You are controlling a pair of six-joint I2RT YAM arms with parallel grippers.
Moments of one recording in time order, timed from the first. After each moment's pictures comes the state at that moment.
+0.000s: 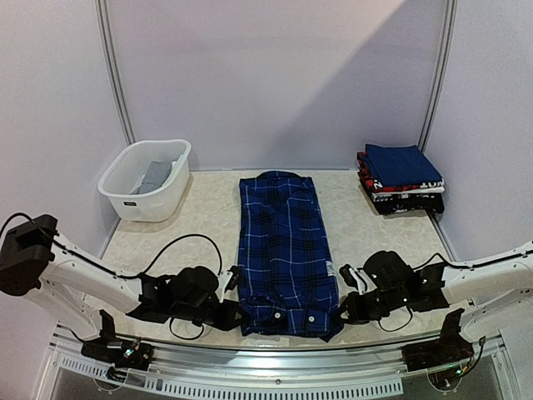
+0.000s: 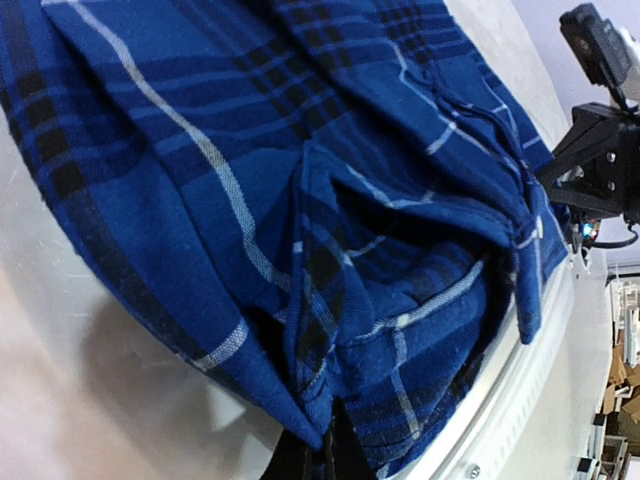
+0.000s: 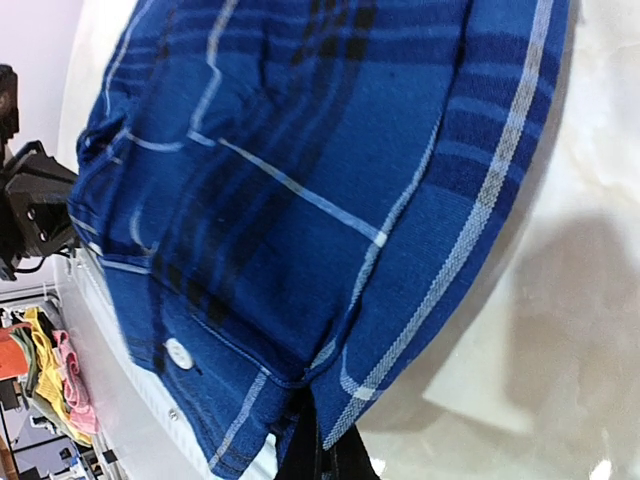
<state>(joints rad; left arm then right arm) -1.20 1.46 0.43 0.29 0.05 -0.87 1.01 1.21 0.39 -0.06 -0.27 0.91</state>
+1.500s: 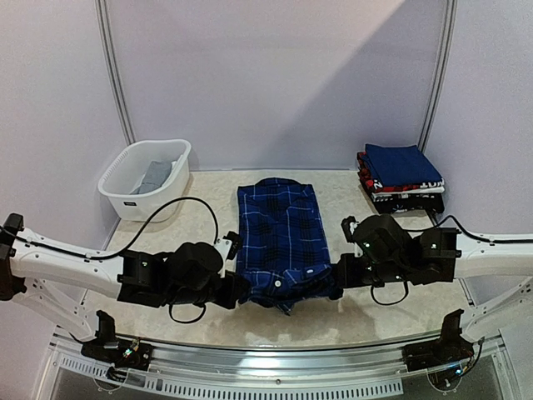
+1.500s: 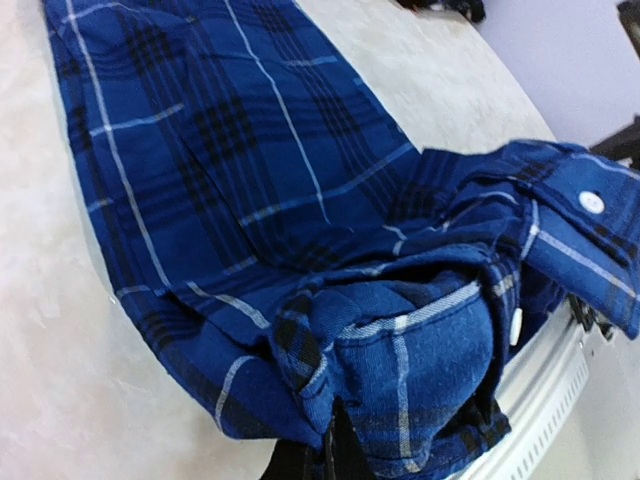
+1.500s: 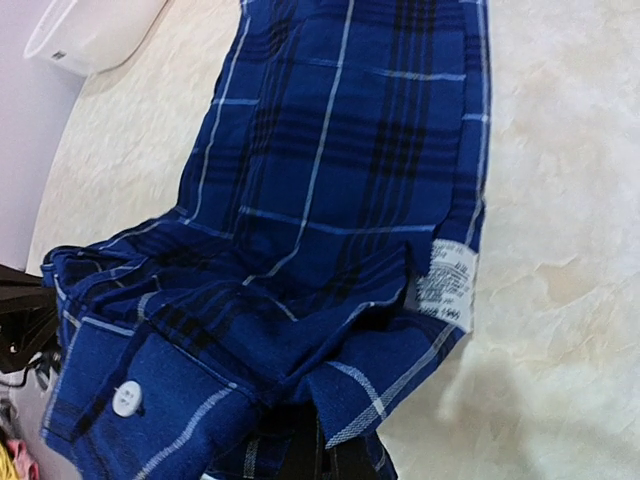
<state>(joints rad) -1.26 1.30 0.70 -0.12 -0.30 -0.77 1.11 1.18 0.80 -0.46 0.21 0.89</state>
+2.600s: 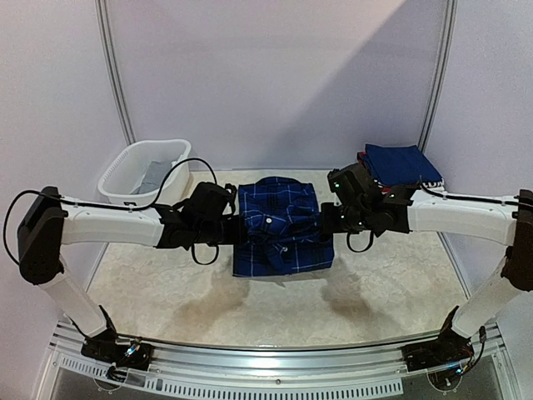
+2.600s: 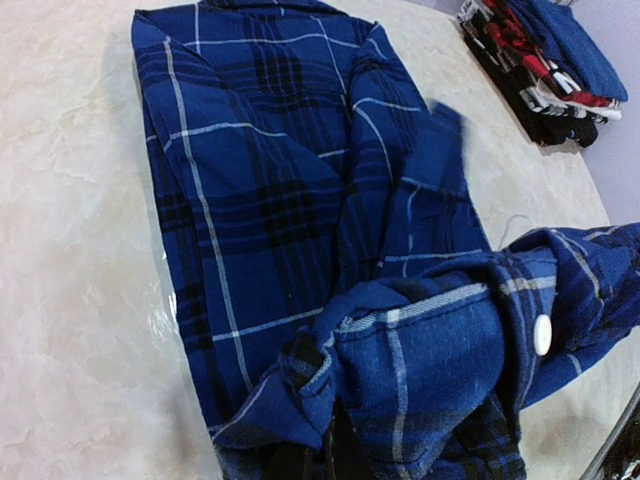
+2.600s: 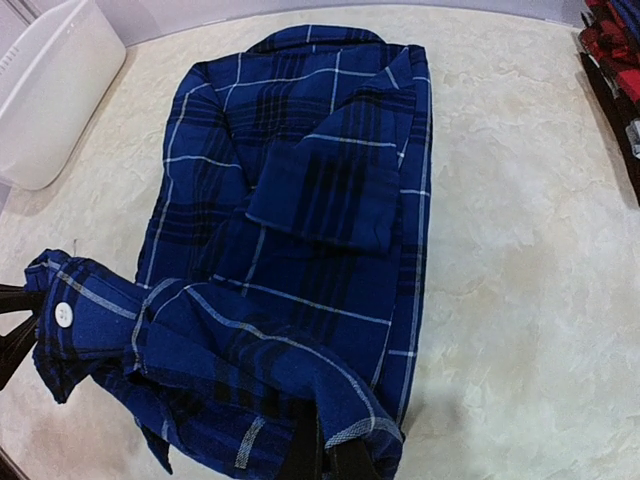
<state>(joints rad) -0.82 1.62 0.97 -0.06 -0.17 -0.63 0.84 1.55 1.13 -0.38 0.30 0.62</state>
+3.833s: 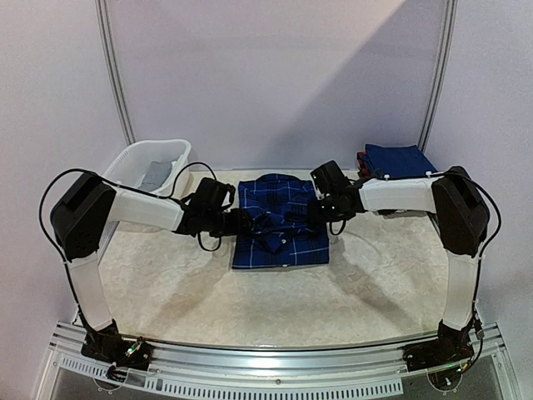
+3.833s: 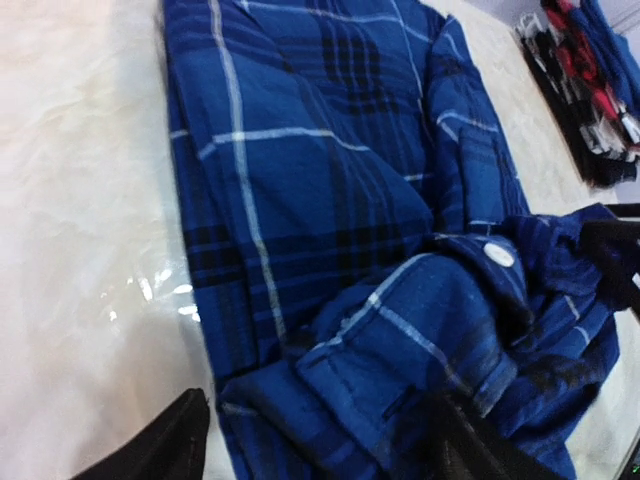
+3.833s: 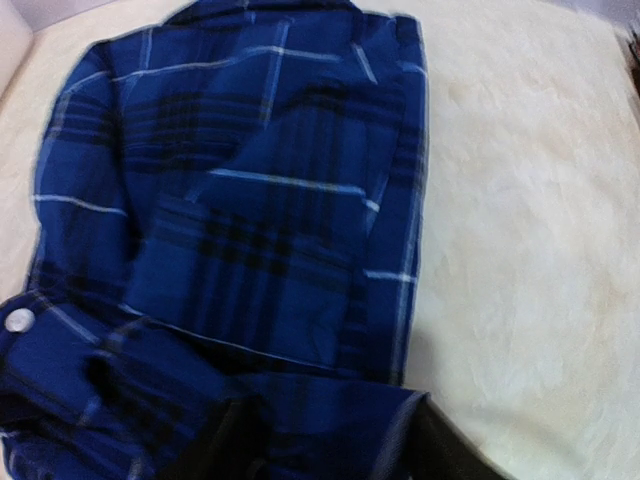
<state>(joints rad) -0.63 1.92 1.10 0.07 0.02 -0.60 0.66 2.02 1.41 -0.29 0.23 0.47</state>
